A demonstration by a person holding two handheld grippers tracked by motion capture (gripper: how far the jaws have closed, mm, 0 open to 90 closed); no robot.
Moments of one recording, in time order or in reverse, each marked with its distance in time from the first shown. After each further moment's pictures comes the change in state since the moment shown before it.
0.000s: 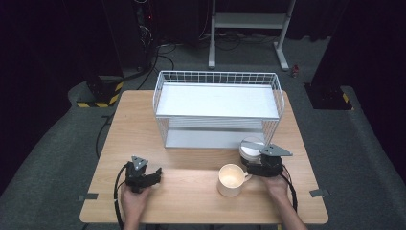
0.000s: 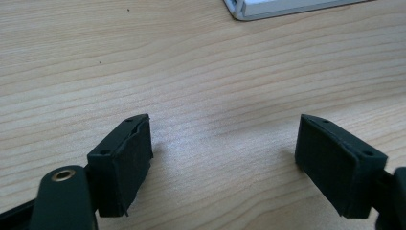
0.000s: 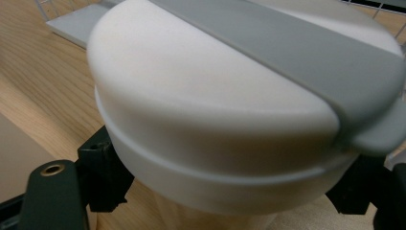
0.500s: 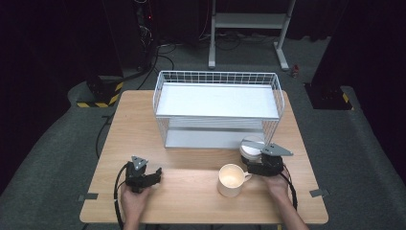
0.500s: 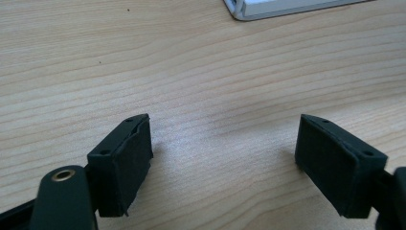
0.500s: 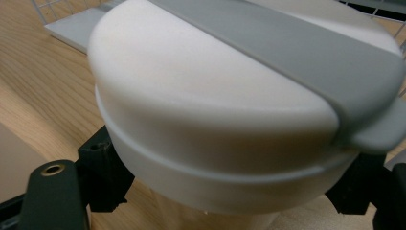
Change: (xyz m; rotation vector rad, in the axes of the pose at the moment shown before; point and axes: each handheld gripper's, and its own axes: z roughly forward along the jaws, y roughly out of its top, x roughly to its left) left arm 0.000 0.000 0.000 0.000 0.000 0.000; right arm -0.002 0.001 0.000 -0.014 -0.006 -0.007
